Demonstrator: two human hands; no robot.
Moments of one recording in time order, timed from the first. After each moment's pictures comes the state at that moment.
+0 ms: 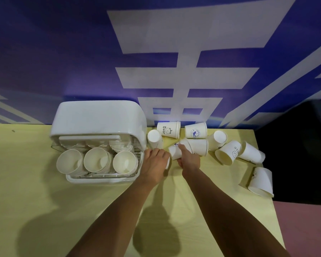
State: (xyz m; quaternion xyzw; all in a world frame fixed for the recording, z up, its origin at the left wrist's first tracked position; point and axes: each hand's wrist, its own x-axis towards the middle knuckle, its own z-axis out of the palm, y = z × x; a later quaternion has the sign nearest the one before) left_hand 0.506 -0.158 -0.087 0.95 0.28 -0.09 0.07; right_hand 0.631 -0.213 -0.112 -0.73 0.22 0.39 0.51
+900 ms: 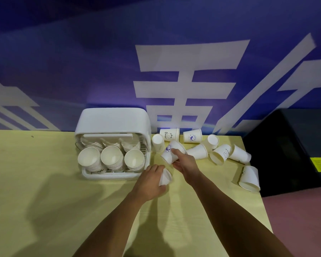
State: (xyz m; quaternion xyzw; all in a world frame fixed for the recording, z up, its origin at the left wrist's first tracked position) left_hand 0.427 -0.197 -0.058 0.92 0.29 -0.05 0.25; right_hand 0.596 -0.253 -0.049 -0.68 0.01 0.49 0.55
